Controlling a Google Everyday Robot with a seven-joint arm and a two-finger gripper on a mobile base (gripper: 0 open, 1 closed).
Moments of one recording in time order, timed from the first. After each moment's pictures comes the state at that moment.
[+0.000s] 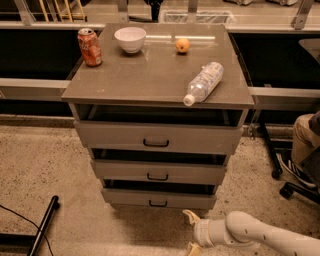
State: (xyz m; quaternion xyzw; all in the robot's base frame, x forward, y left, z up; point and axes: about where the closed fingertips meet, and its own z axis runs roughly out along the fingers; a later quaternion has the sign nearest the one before) arm 0.423 -0.088 0.325 -0.59 0.69 0.25 0.34
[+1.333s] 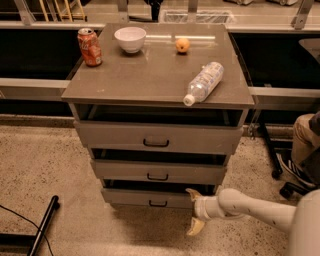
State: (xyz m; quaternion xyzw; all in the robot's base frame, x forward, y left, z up) arm 0.529 -0.125 0.292 -0.67 0.65 0.13 0.32
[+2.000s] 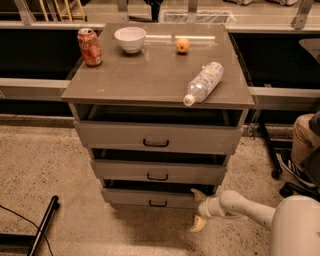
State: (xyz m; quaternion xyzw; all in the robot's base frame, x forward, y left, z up) arm 0.569 -0.156 0.218 -0.65 0.67 0.11 0.32
